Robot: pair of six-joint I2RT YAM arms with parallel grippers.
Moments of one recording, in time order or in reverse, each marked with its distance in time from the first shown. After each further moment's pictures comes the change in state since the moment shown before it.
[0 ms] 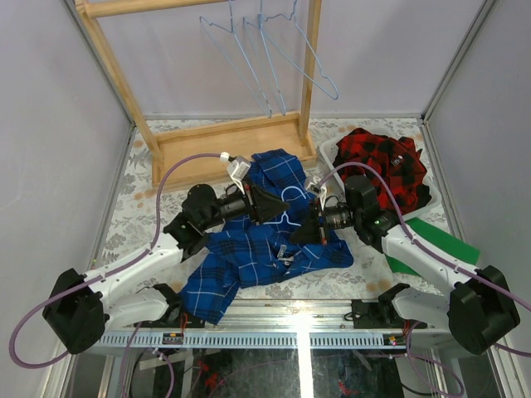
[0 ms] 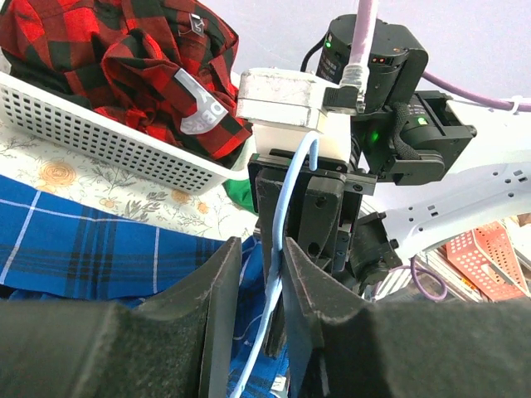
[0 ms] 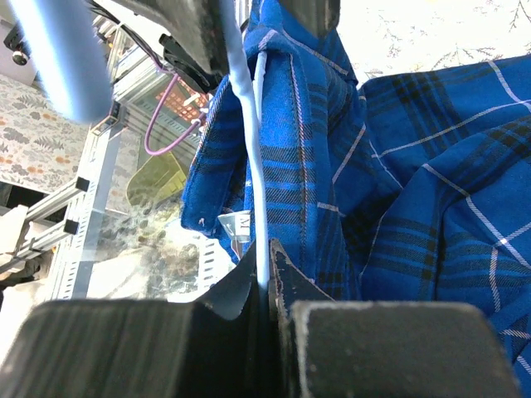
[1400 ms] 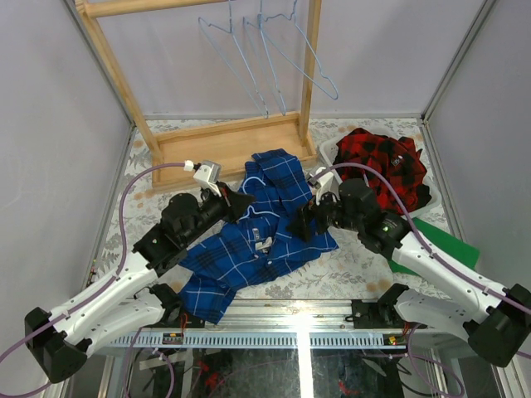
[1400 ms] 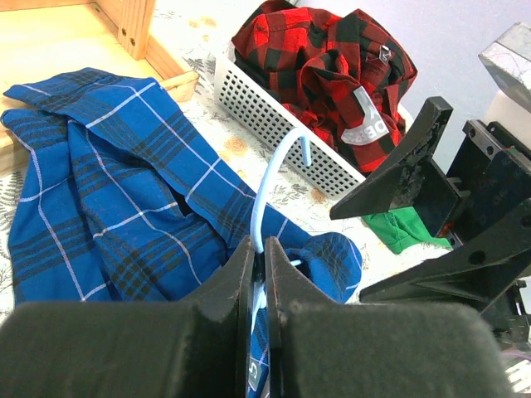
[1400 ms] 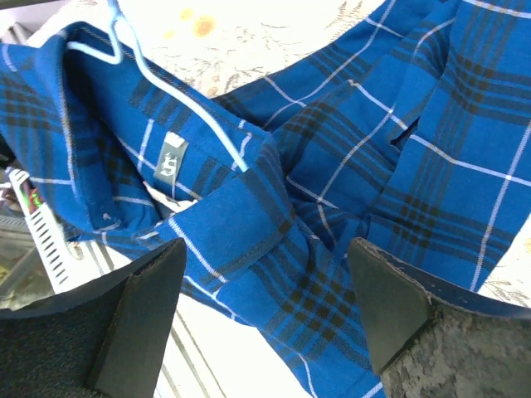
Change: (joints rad) left arm -0.006 -0.271 0.011 -0.464 -0.457 0.102; right arm 0.170 -0.145 0.152 -0.326 0.764 -0.058
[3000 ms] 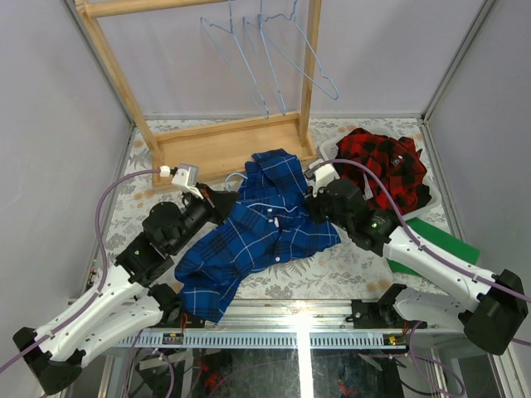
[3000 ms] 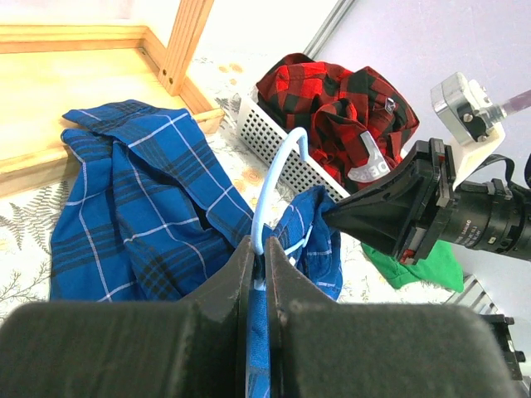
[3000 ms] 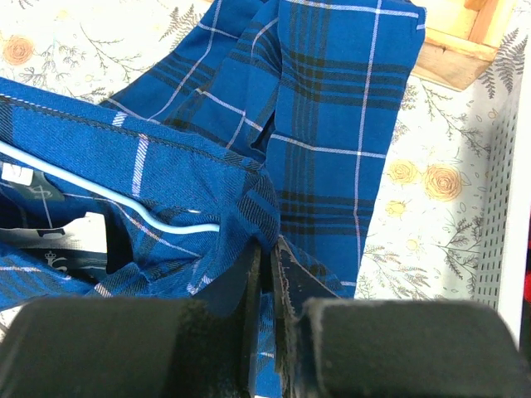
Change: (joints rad) left arm -0.003 -0.146 0.014 -0.095 -0.130 -0.022; right arm 0.064 0.091 0.027 0.006 0.459 -0.044
